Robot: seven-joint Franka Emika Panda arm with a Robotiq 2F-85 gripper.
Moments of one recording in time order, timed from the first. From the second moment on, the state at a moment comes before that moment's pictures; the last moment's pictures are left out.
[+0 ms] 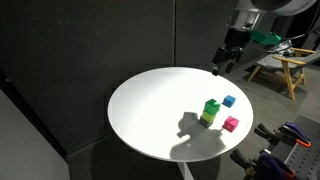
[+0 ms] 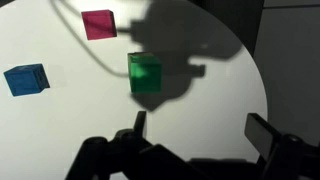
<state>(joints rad) 0.10 -0.27 -0.02 -2.52 0.25 2.32 -0.05</state>
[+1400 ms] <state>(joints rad) -0.02 -0.26 -0.02 -2.51 0.10 2.32 0.00</state>
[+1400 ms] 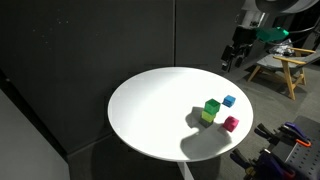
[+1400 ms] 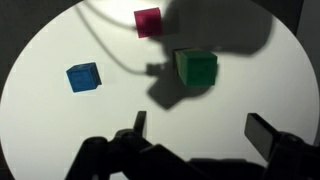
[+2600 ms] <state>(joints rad) -0.13 -0.19 -0.09 -2.43 -0.05 2.32 0.05</state>
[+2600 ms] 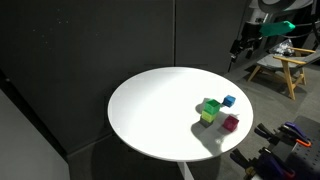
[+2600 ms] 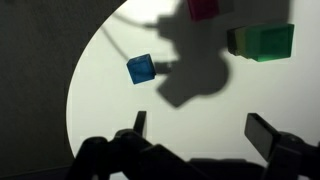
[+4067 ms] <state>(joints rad) -0.18 0.14 -0.18 -2.39 -0.06 2.62 -0.19</state>
